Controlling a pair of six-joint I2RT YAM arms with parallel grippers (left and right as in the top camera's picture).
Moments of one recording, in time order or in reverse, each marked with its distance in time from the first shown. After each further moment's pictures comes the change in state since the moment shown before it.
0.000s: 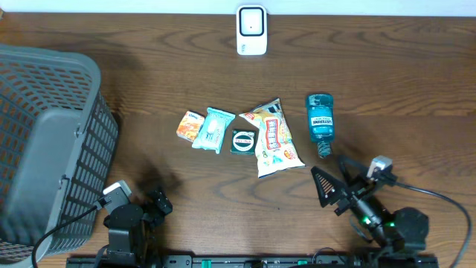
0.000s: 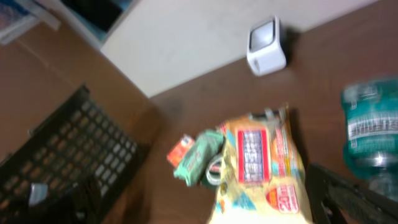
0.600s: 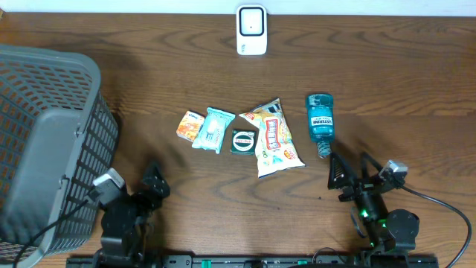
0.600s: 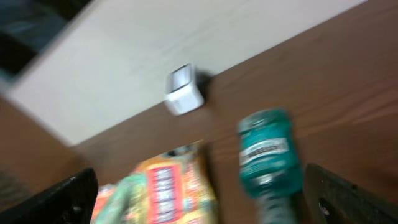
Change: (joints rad) left arm 0.000 -0.002 -0.002 0.294 -0.009 0.004; right arm 0.000 -0.101 -0.203 0.157 0.330 0.020
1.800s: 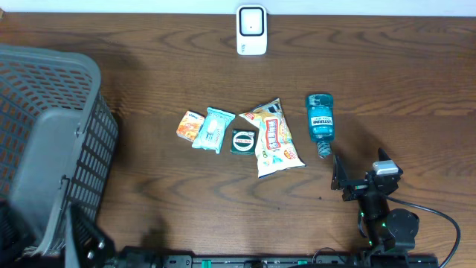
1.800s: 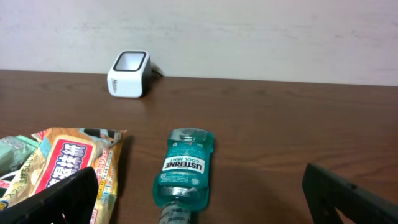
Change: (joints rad) left arm 0.000 -0.018 0.572 0.425 0.052 0.432; right arm 0.000 0.000 0.000 -0.021 0.150 -0.588
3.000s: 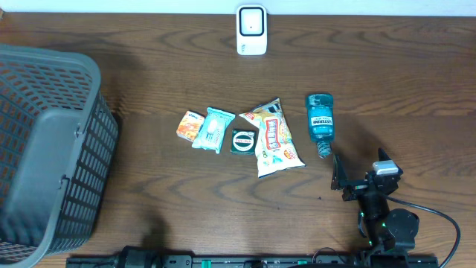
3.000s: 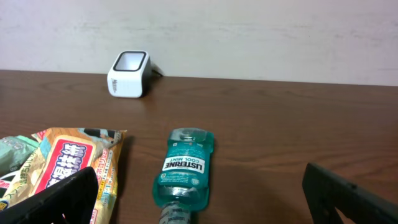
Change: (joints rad) left arm -0.015 0.196 0.537 -0.232 0.082 0.356; right arm 0.000 0.000 0.000 0.000 0.000 0.000
